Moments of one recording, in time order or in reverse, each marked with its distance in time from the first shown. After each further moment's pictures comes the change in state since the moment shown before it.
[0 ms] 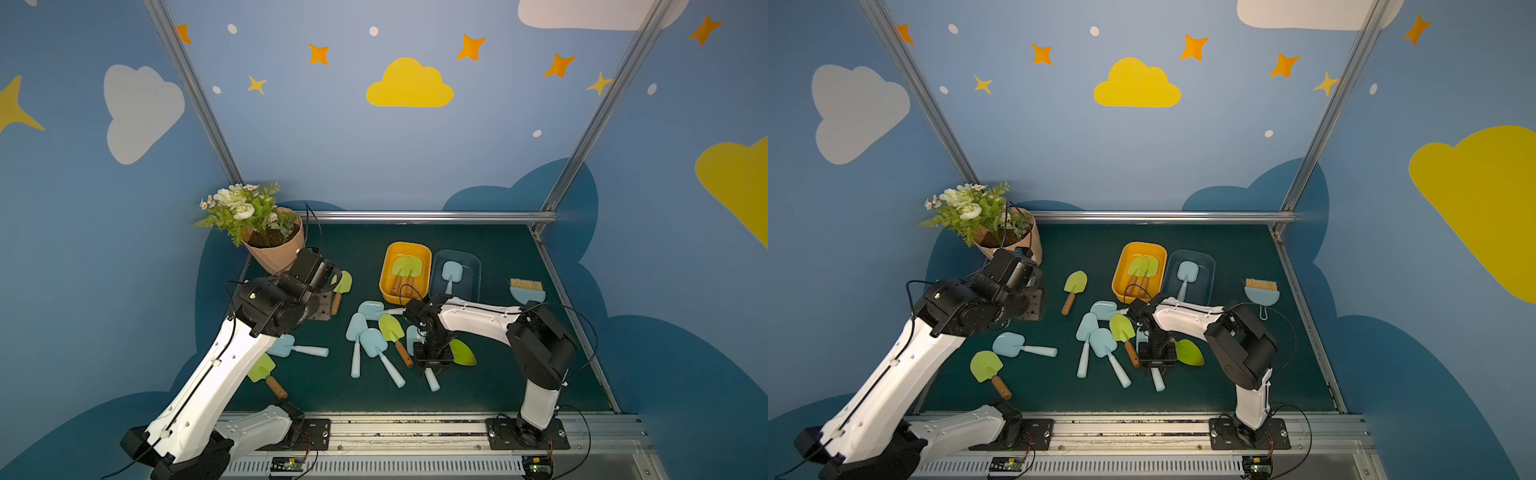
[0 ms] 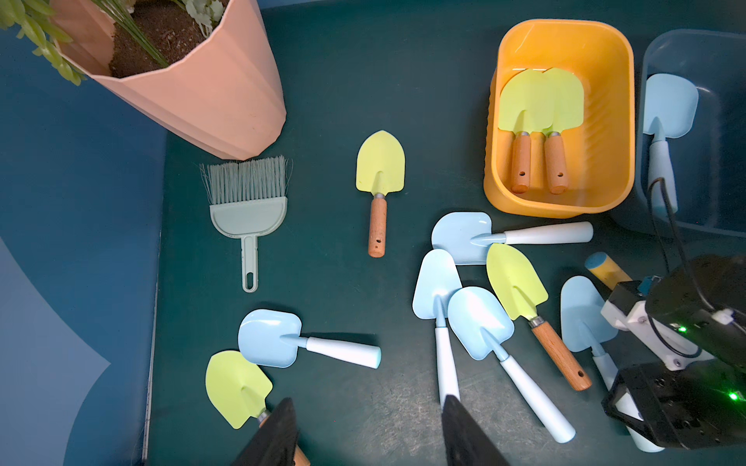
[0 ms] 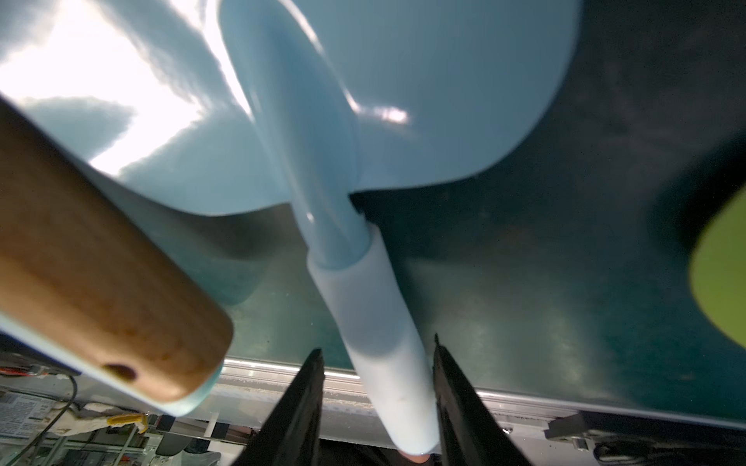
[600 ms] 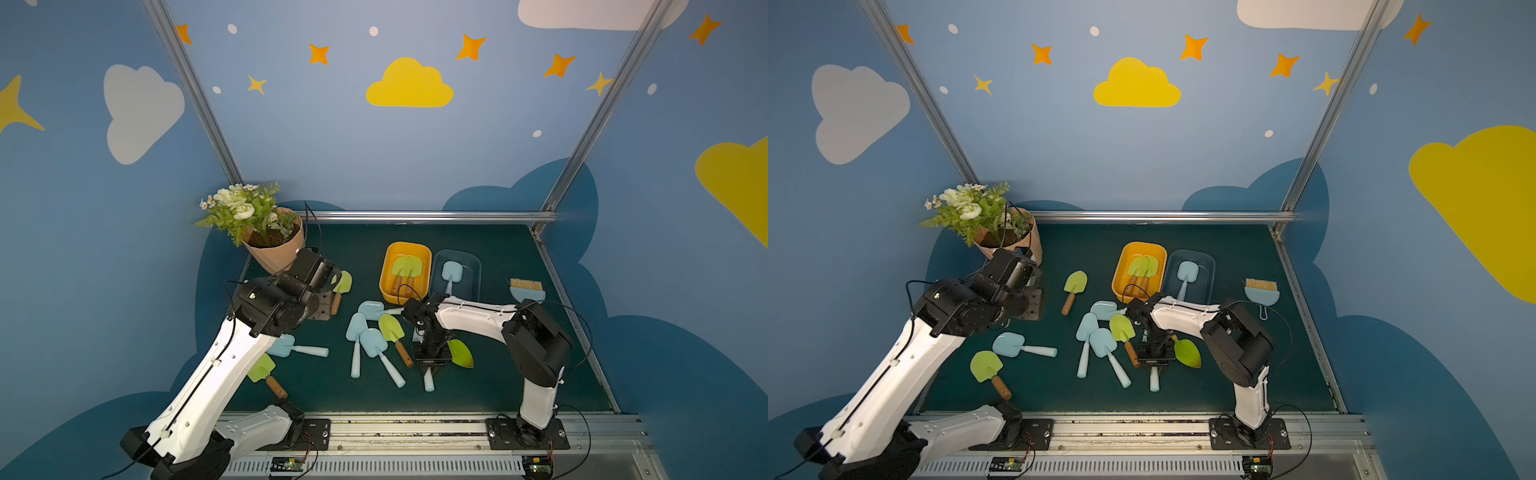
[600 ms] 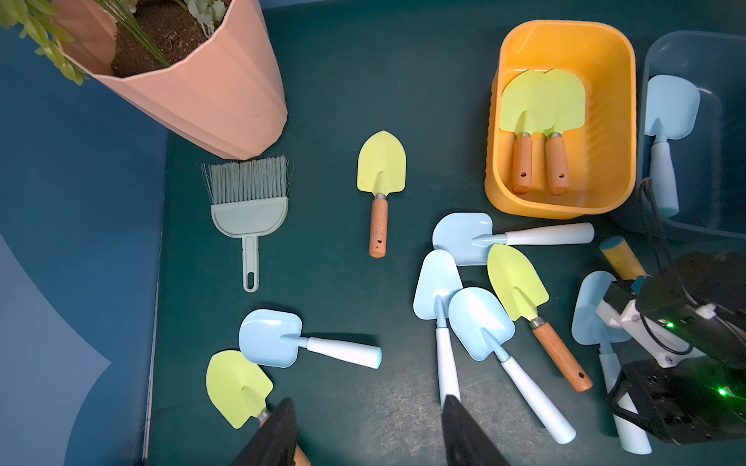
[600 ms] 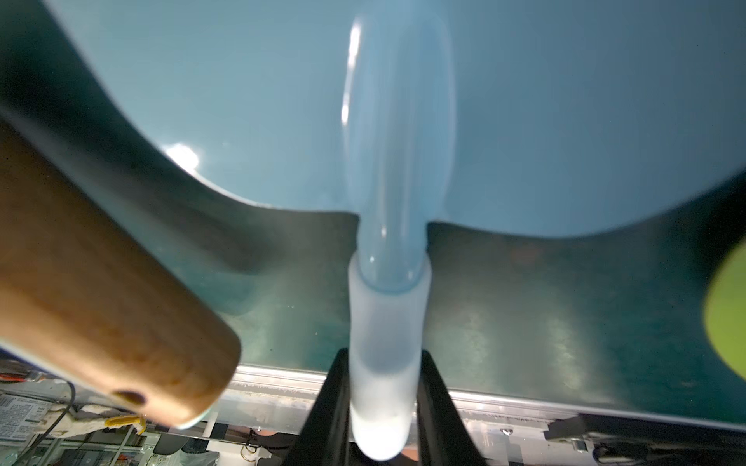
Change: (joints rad) left arm 0.003 0.000 0.000 0.000 0.000 0.000; right arm 0.002 0.027 0.035 -0.027 0.007 -0.020
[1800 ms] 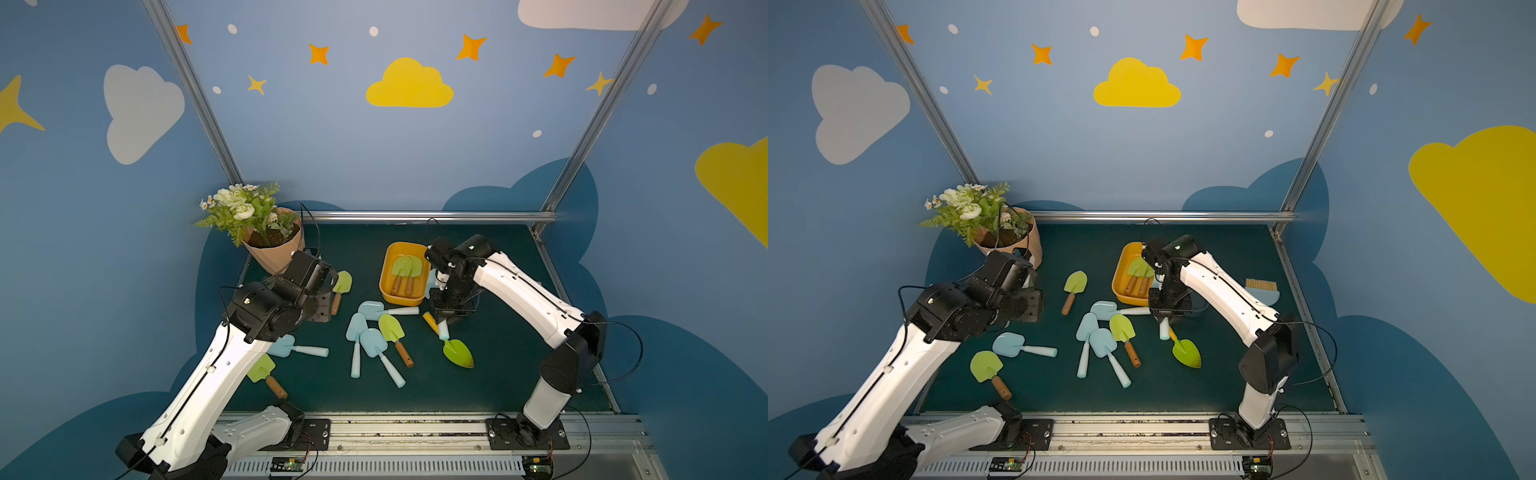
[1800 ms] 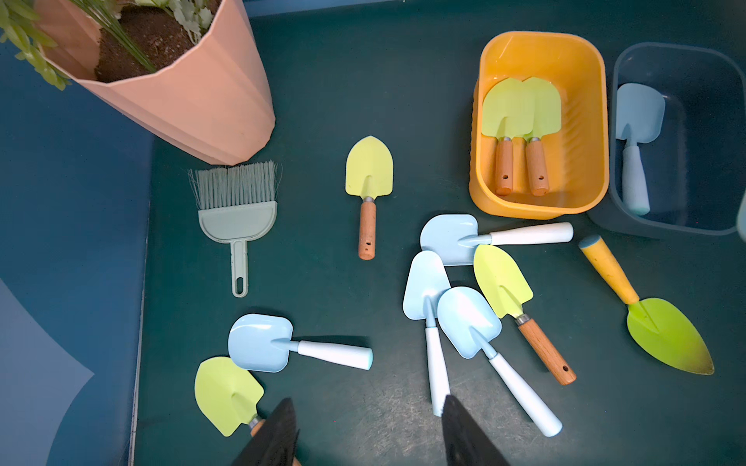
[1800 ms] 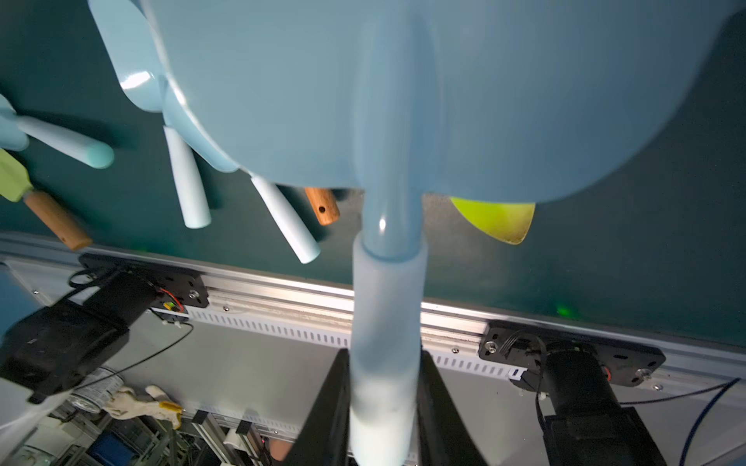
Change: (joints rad) left arm 0.002 -0.027 -0.026 0.034 0.045 0.019; right arm -0.231 -0.103 0.606 -0.484 0.119 -0.139
